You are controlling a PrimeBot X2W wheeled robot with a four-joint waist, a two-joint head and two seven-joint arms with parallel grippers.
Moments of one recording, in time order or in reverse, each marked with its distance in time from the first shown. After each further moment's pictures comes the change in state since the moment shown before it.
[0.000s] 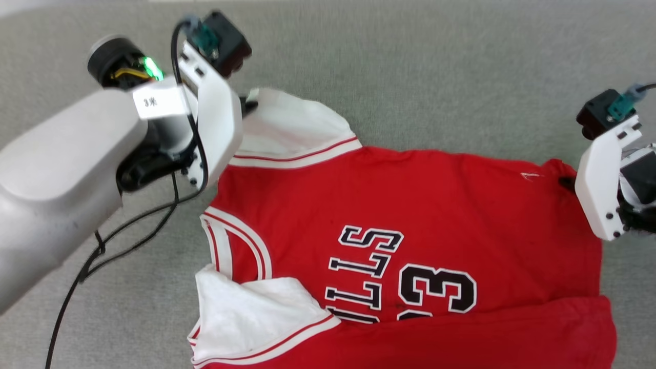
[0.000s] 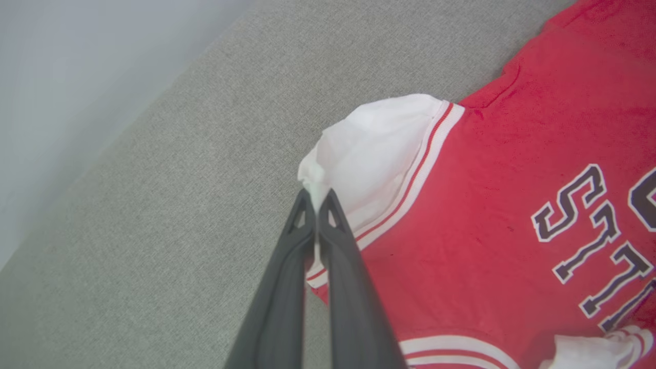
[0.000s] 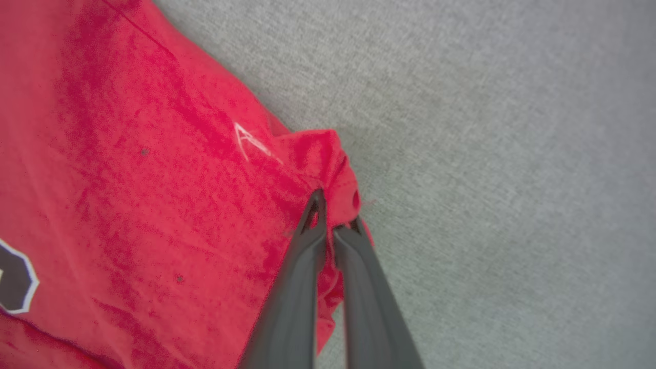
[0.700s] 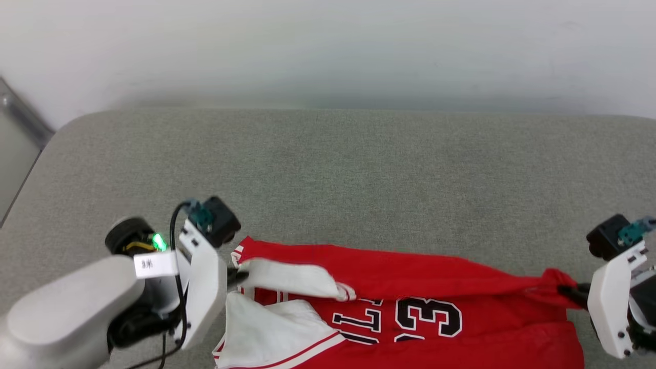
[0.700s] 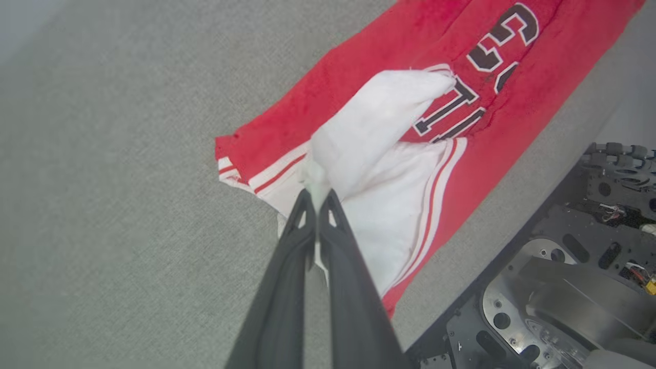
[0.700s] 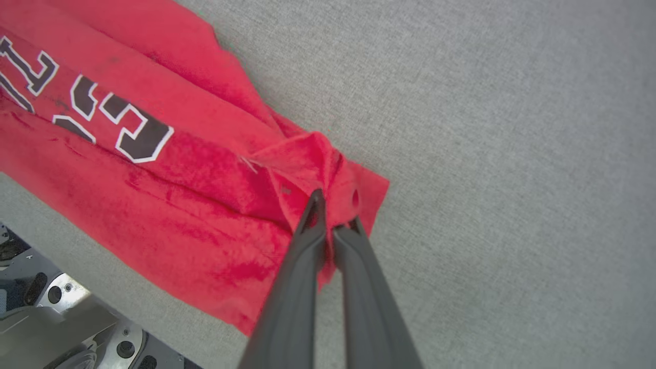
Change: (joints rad) left arm 0.422 0.169 -0.001 -0.256 -0.039 0.028 -0.005; right arm 0.367 -0.132 0.036 -0.104 0.110 0.000 -0.295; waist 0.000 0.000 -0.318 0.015
